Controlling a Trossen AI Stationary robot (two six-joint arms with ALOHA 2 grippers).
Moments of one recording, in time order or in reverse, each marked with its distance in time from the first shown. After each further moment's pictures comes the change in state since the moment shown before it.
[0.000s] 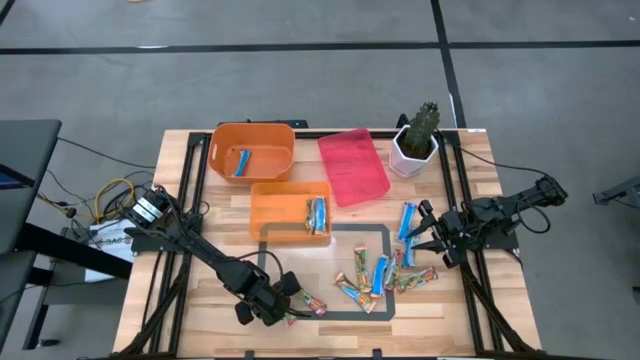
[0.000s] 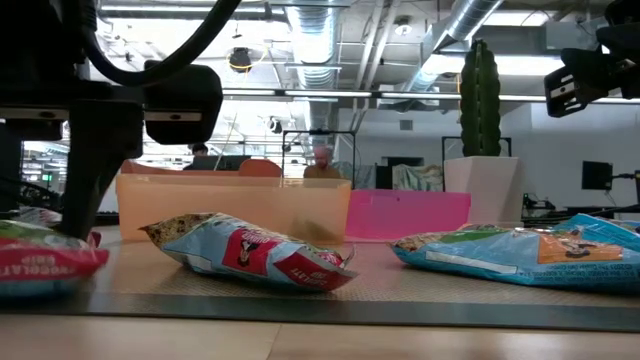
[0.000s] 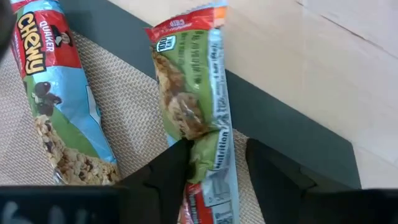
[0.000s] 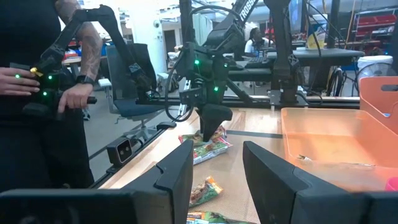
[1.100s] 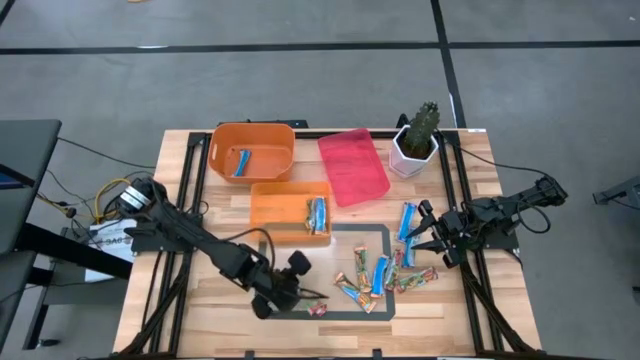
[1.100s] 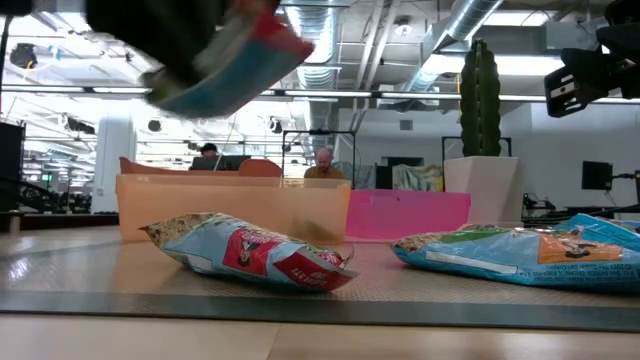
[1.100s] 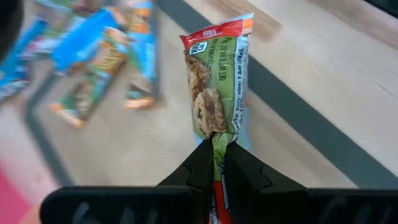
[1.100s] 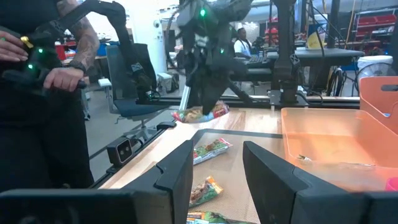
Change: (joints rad) left arm 0.069 -0.145 0.142 -0.055 -0.182 -0.083; right arm 0.000 0.000 0.000 0.000 0.000 0.000
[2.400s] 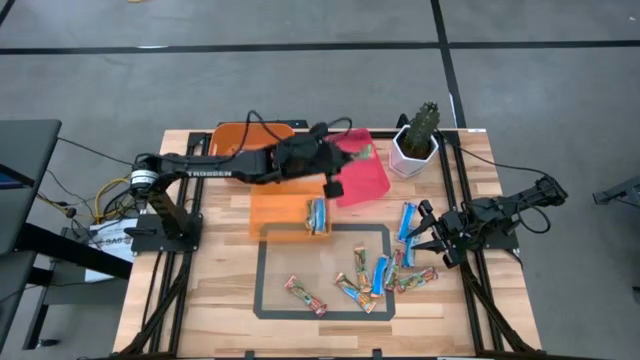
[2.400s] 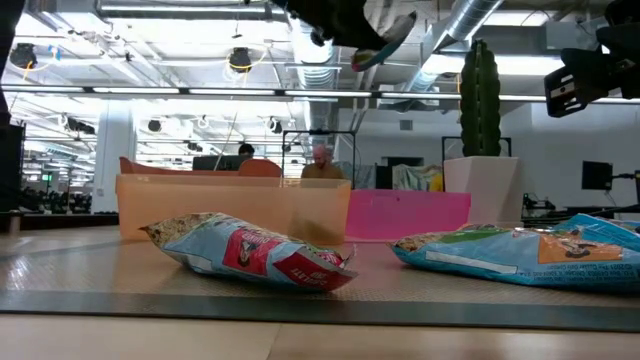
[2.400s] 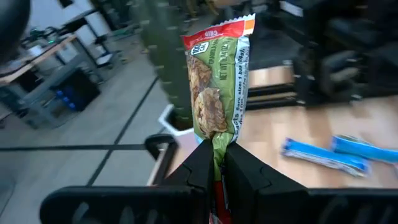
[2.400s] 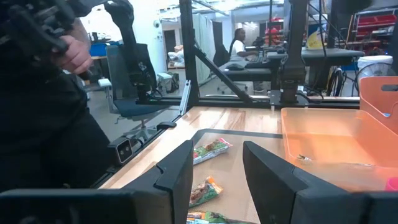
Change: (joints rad) left arm 0.682 -0.001 0.249 0.435 -0.030 -0.081; right arm 0.000 0.000 0.000 0.000 0.000 0.000
